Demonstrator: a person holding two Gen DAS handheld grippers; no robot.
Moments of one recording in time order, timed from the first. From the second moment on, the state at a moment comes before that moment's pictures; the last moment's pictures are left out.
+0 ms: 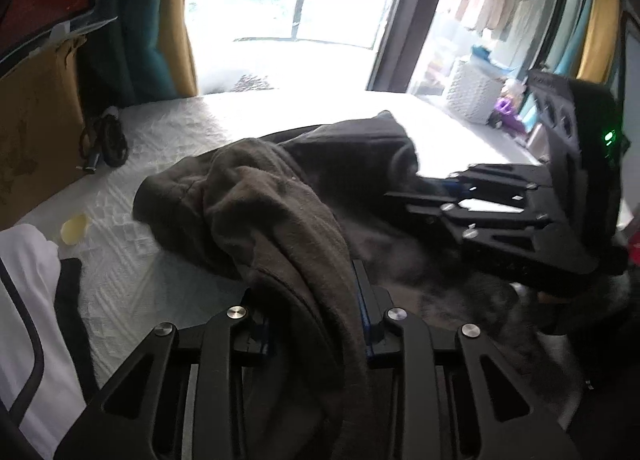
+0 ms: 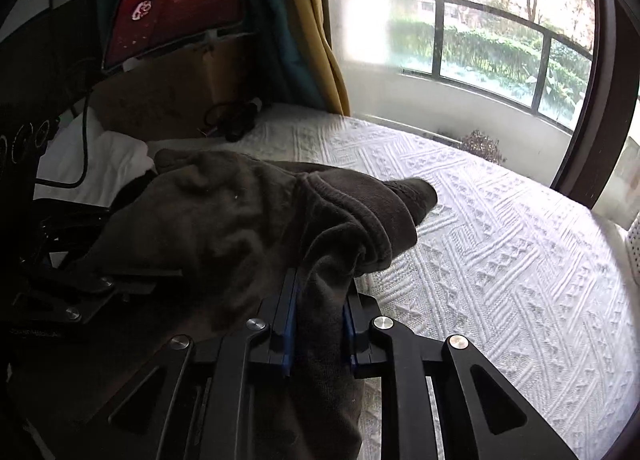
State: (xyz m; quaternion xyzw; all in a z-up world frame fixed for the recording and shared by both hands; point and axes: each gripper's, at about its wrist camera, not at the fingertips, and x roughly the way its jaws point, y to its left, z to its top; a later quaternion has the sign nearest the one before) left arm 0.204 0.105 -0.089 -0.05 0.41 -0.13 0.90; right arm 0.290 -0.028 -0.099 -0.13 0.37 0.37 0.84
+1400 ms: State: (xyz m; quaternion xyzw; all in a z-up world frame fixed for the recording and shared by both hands) left arm 0.190 0.126 -0.105 -0.08 0.42 -0.09 0.90; right arm 0.281 -0.013 -0.123 -0.14 0.42 0.41 0.80
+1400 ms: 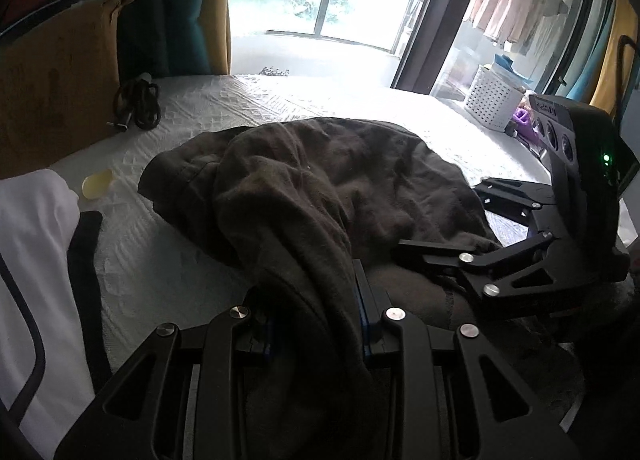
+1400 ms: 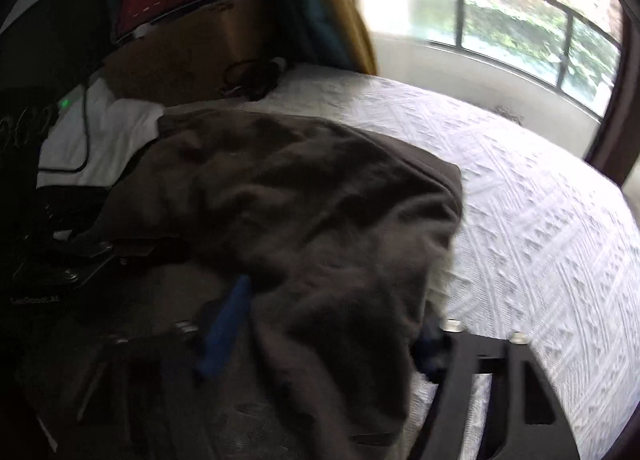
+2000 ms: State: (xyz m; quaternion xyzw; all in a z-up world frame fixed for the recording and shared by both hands) left arm 0.155 0.101 -0.050 -0.06 0.34 -0.12 0.93; right arm 0.247 -0.047 -0.066 -0.10 0.36 0.42 0.83
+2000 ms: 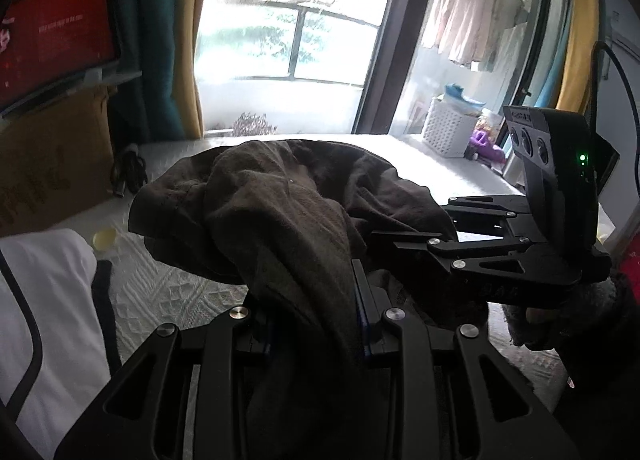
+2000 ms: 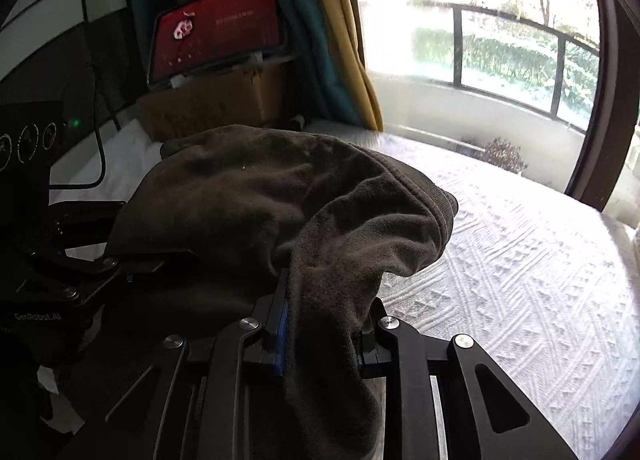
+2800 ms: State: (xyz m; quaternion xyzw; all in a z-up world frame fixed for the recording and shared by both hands) left arm 0.088 0.096 0.020 -0.01 0.23 -0.12 0.96; right arm 0.166 -0.086 0.019 -0.08 0.26 0.41 0.87
